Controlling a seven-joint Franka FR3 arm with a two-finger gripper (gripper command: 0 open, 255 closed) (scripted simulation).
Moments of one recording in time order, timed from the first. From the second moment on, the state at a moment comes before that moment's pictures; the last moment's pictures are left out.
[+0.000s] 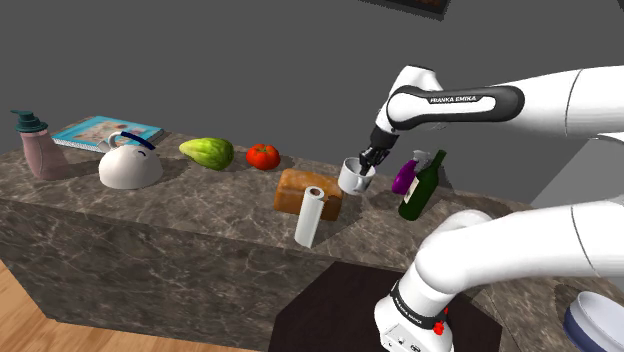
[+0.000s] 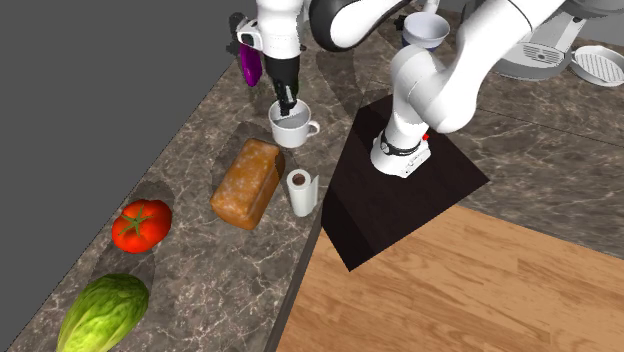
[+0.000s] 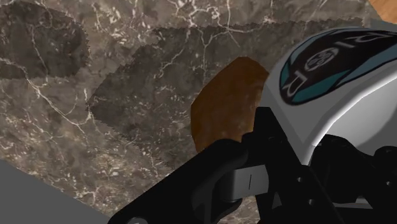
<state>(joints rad) -0.12 -0.70 -0.37 -2.68 -0.19 2.09 -0.15</state>
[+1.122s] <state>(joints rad) 0.11 -0.16 -0.21 -2.26 0.01 2.20 0.07</state>
